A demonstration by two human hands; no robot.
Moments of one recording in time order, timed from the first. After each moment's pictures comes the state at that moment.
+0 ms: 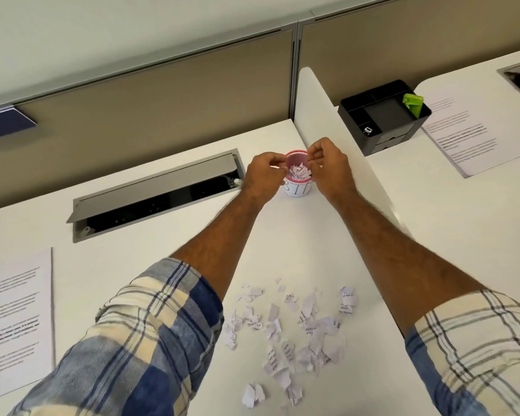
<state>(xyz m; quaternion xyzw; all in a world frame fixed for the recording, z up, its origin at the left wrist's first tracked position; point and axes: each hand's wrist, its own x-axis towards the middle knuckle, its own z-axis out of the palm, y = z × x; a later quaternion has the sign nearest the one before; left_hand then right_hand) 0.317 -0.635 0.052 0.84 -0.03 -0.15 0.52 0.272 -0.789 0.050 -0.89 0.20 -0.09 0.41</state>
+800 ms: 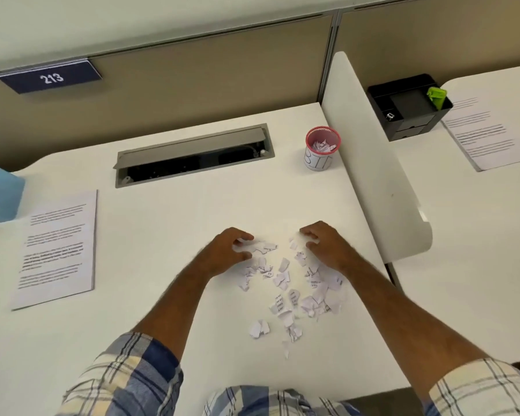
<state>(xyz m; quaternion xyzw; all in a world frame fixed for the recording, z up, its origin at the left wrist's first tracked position) 0.119 -0.425 -0.022 0.88 -0.08 -0.26 0.40 0.083 -0.731 -0.039 -0.90 0.03 0.18 0.39</state>
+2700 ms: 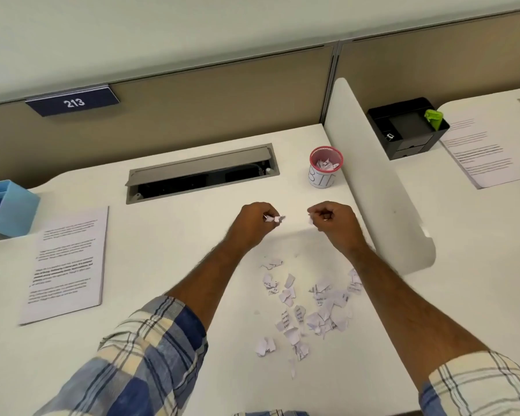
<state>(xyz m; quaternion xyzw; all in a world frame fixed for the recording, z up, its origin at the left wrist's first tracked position) 0.179 -0.500 0.044 0.91 -0.11 -0.14 0.38 0.133 -0.729 0.017 -0.81 0.11 0.00 0.57</state>
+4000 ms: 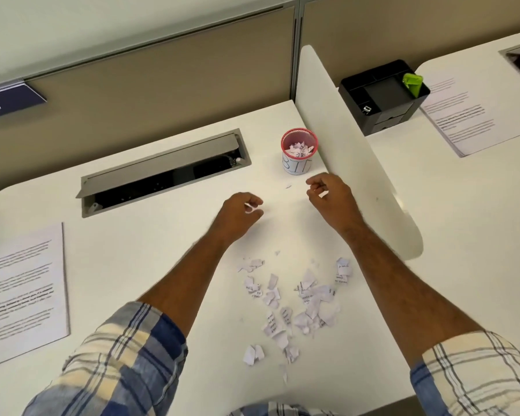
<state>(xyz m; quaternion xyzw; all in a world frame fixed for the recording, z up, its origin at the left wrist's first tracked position) 0.222 -0.527 0.004 0.90 -0.10 -0.19 0.38 0.167 -0.775 0.007 -0.87 0.12 -0.08 0.47</state>
